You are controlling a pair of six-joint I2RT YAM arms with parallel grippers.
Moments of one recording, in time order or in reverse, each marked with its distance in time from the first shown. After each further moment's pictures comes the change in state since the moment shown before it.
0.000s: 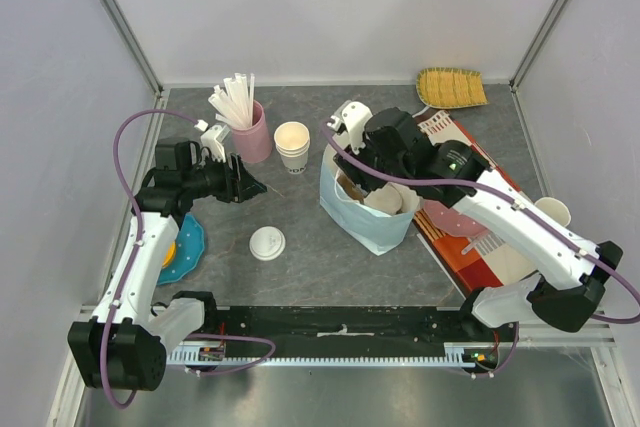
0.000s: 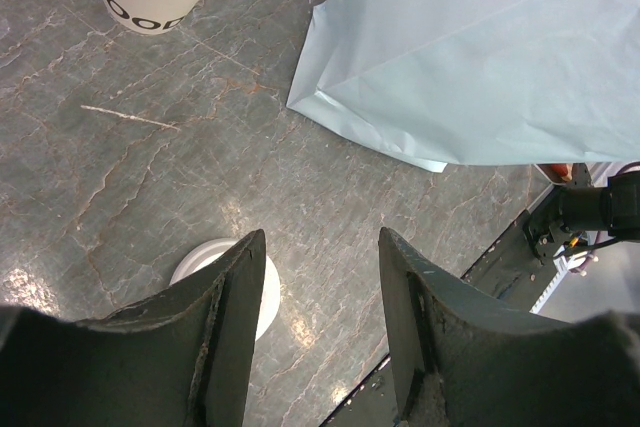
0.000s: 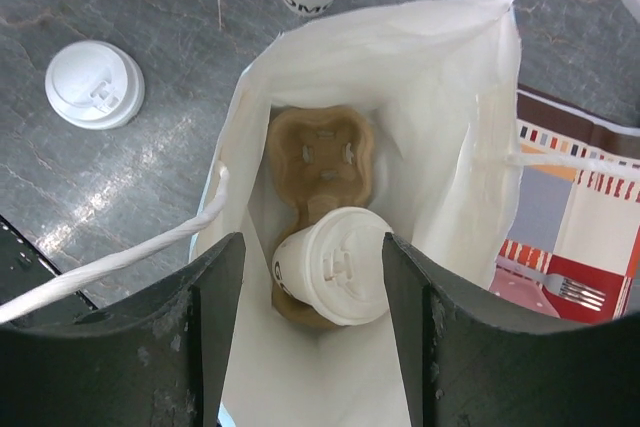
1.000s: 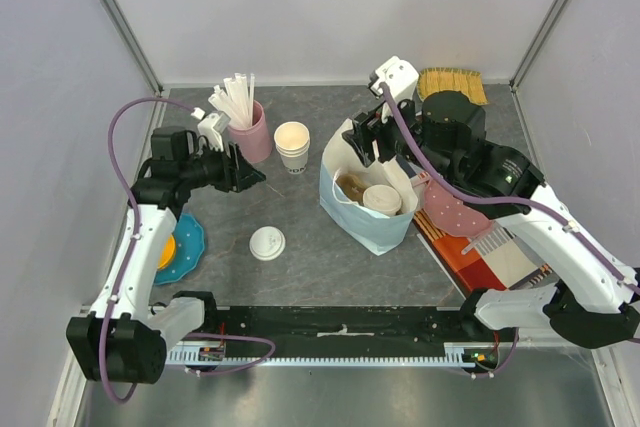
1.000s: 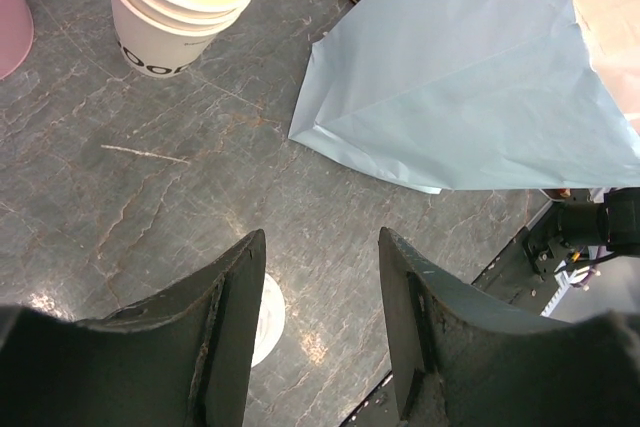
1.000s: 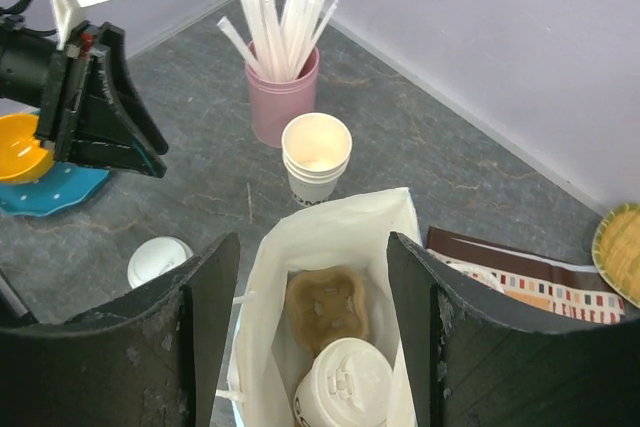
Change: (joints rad) left arm 0.000 0.032 0.078 0.000 -0.004 0.000; right arm 0.000 -0.121 0.109 0.254 -0.019 0.026
